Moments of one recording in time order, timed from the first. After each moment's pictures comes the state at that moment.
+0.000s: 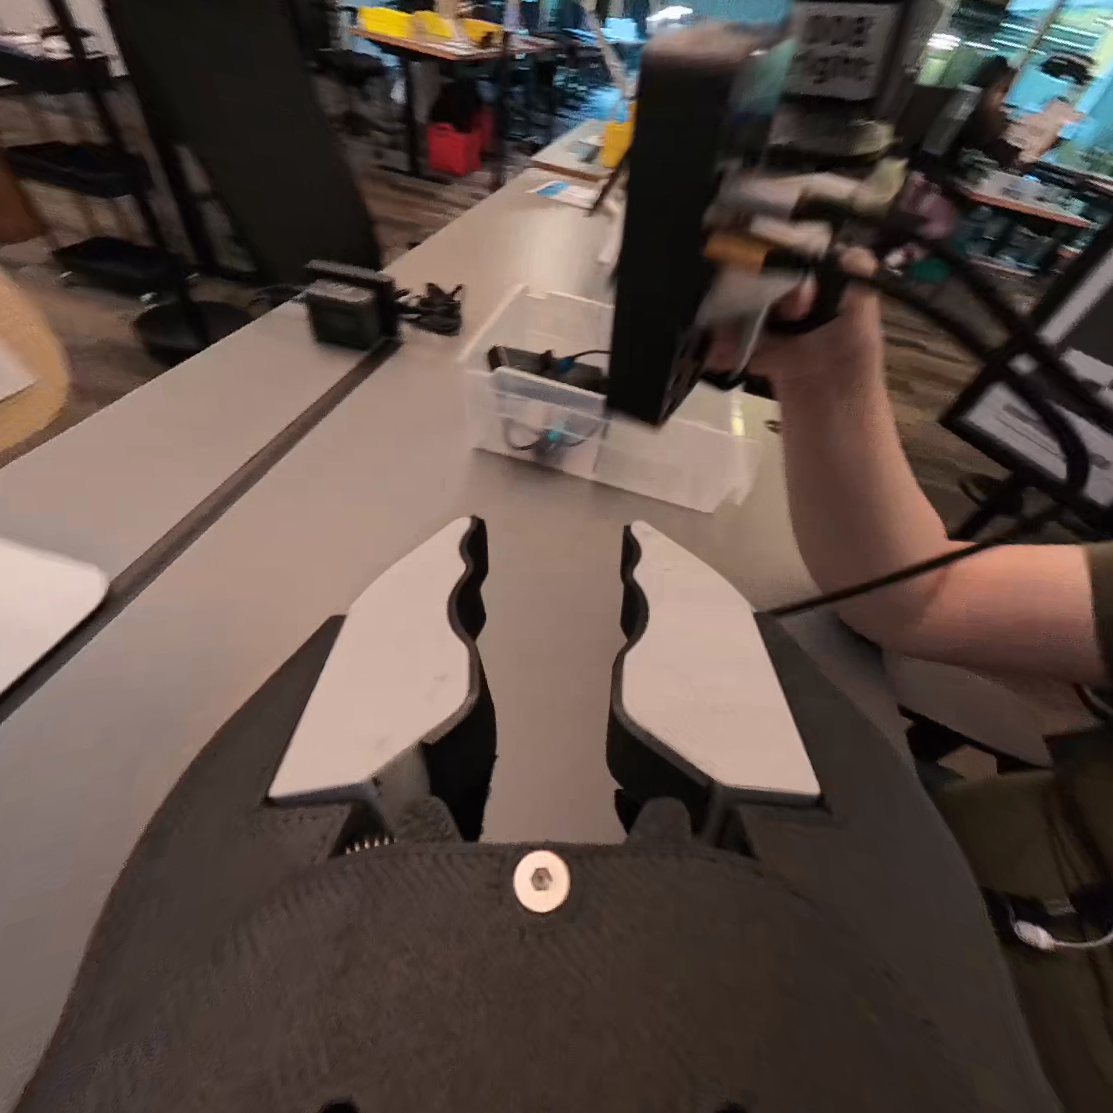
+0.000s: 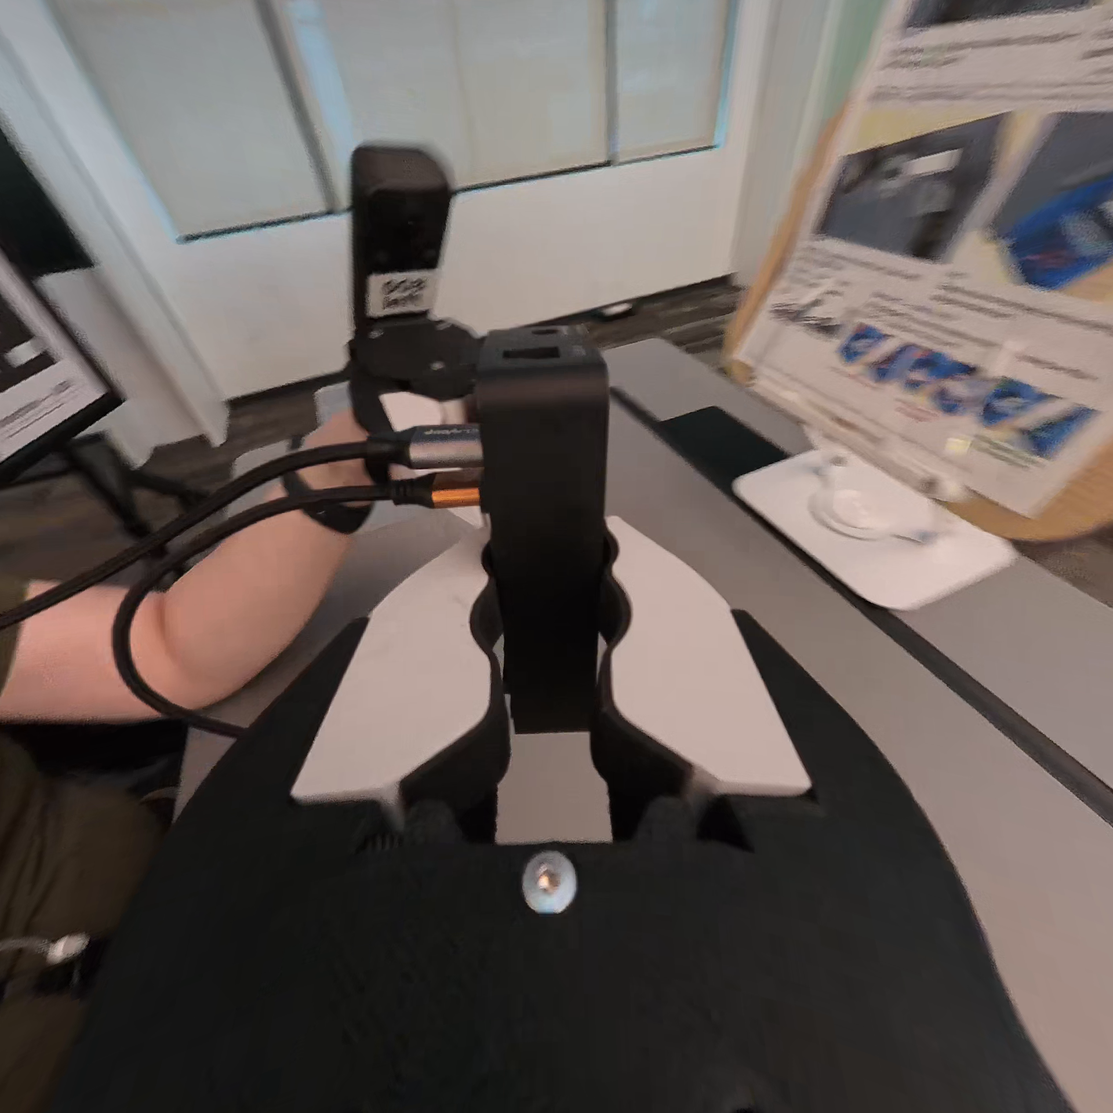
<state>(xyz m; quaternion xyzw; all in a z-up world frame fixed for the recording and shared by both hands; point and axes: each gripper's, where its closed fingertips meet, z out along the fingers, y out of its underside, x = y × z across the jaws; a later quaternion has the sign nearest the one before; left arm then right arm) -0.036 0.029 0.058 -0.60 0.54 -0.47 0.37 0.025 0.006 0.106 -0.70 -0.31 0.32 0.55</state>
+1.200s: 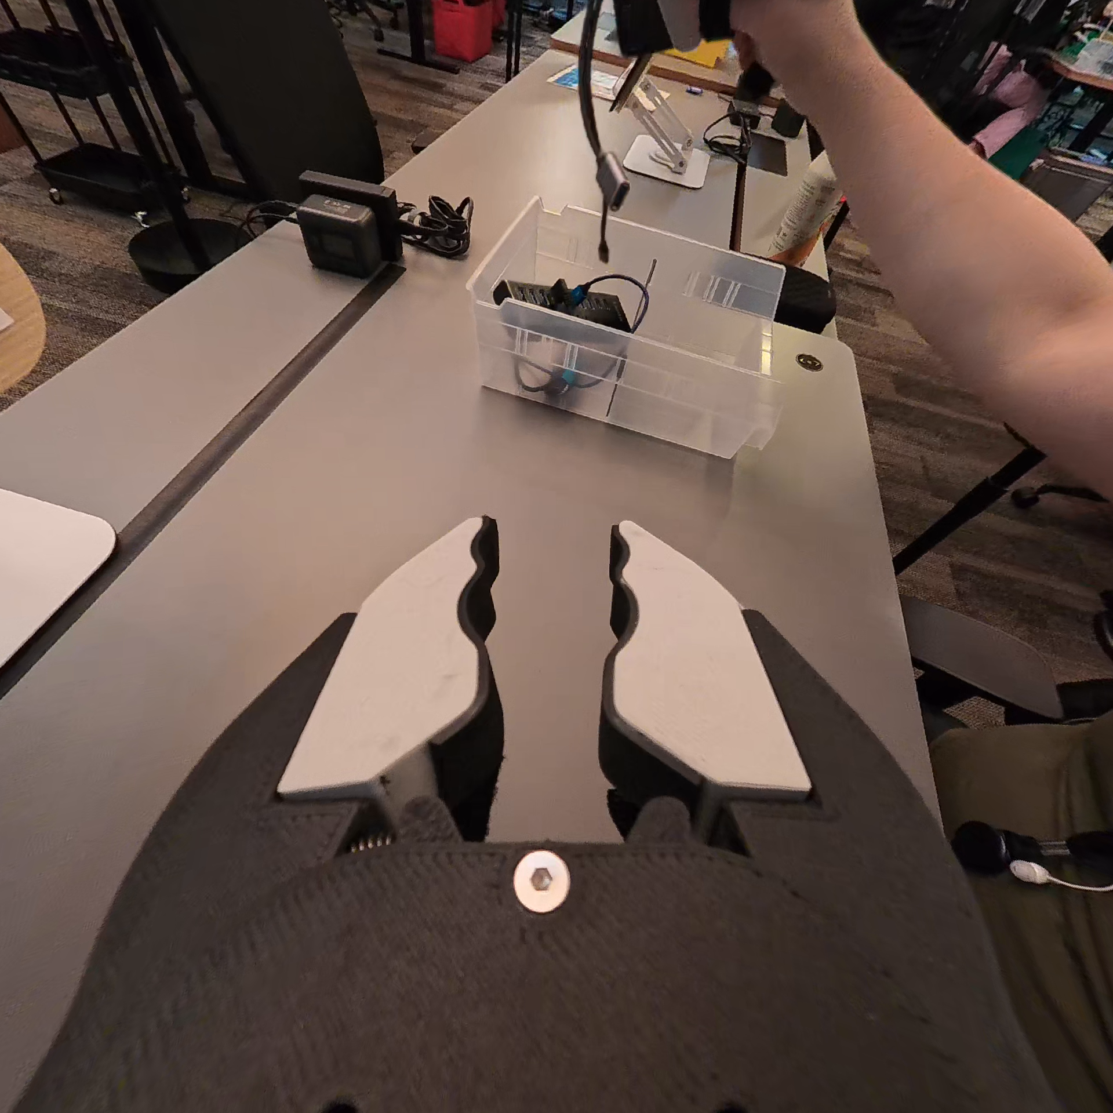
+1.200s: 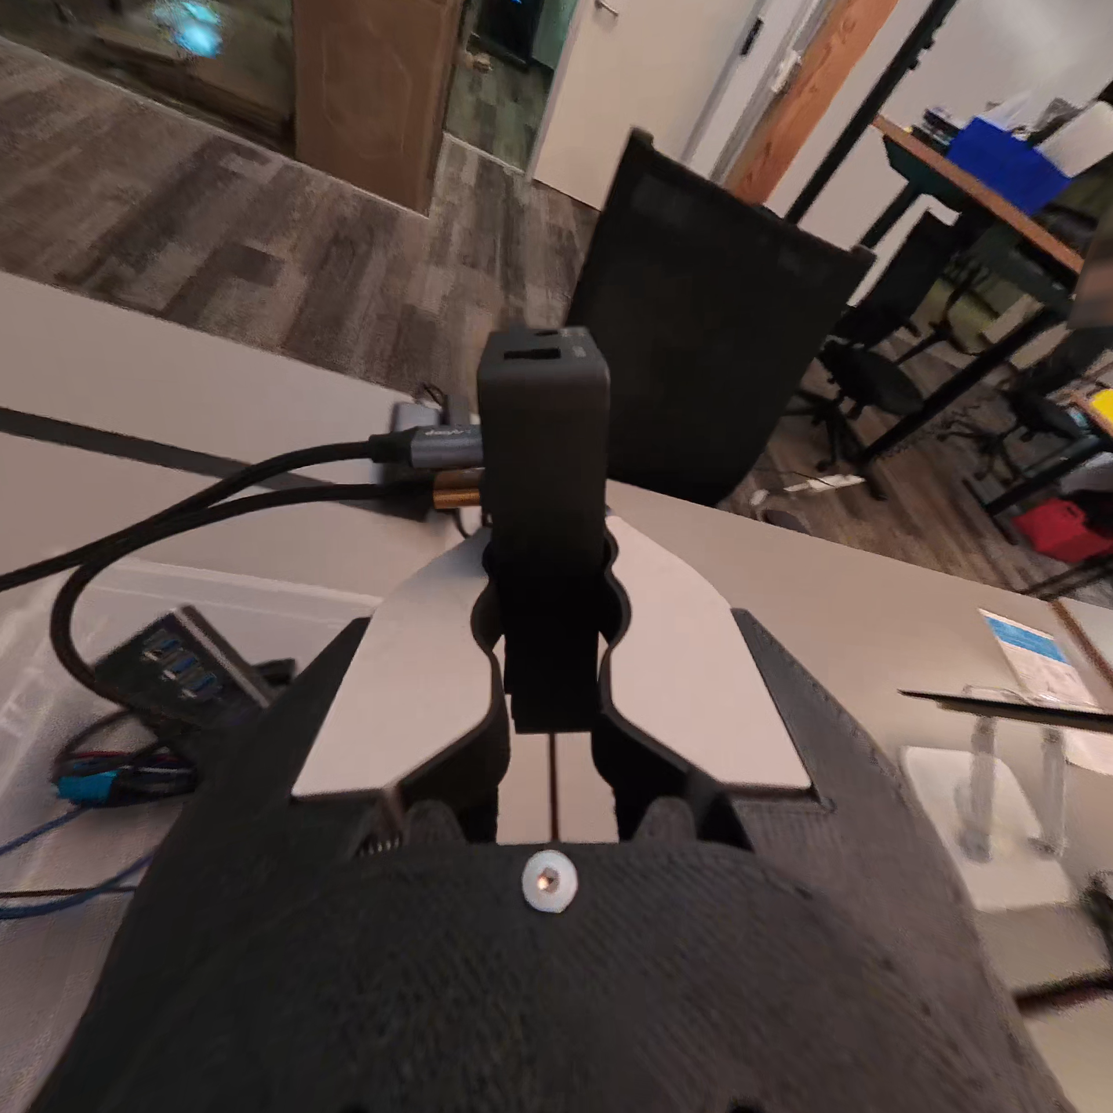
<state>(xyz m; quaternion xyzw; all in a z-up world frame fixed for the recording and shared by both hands) -0.031 0.024 0.044 -0.62 0.57 -0.42 0.34 0.450 -0.014 0.111 -0.81 0.01 -0.25 0.52</state>
